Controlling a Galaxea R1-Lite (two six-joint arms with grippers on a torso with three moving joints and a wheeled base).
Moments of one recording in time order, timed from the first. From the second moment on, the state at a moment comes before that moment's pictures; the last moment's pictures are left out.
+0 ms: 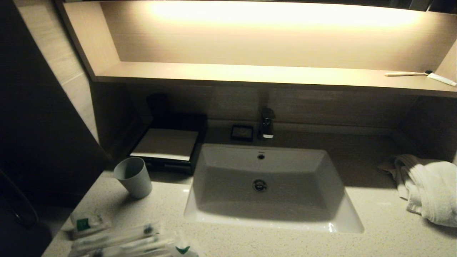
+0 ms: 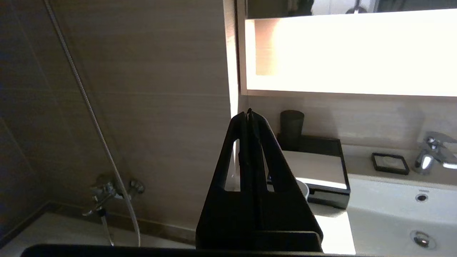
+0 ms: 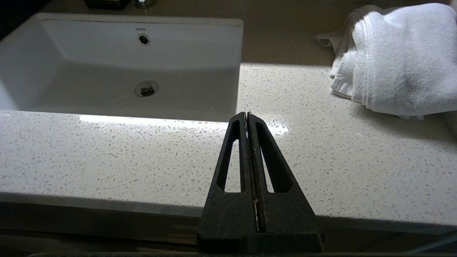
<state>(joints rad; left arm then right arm) -0.01 0.26 -0.95 0.33 0.16 0.12 0.00 0.00 0.00 0.00 0.00 0.00</state>
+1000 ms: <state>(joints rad) -0.01 0.57 -0.64 0.03 0.13 0.20 0.00 0.00 0.00 0.00 0.00 0.00</state>
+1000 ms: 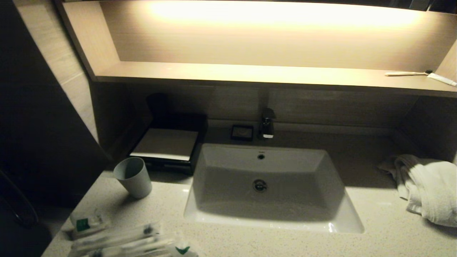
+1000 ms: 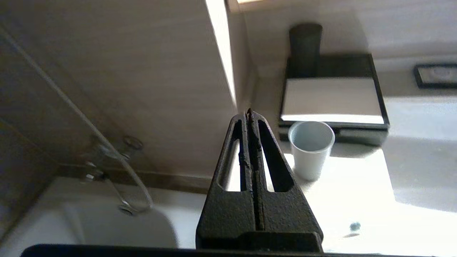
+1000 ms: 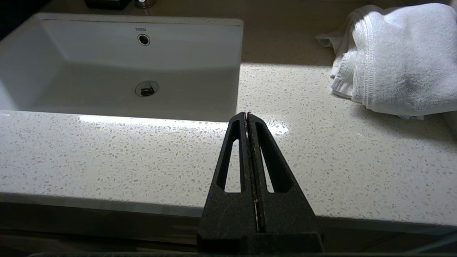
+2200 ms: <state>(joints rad) -0.01 0.92 -0.45 -0.25 -0.04 -0.02 0.00 0.00 0.00 0.00 0.00 0.00</state>
